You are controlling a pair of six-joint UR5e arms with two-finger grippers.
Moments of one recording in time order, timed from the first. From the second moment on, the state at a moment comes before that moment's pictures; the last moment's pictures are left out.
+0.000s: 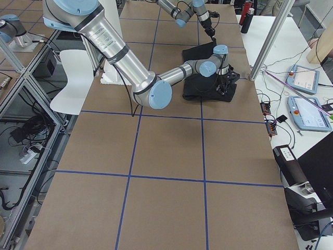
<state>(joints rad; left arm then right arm) -0.90 -2.06 -1.31 -2.42 -1.80 -1.58 0.87 -0.73 1.12 -1.34 1.80 1.70</state>
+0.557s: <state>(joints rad) -0.90 -2.07 -1.26 -2.45 -1.79 -1.58 0.87 -0.66 1.01 -1.30 1.79 1.70</state>
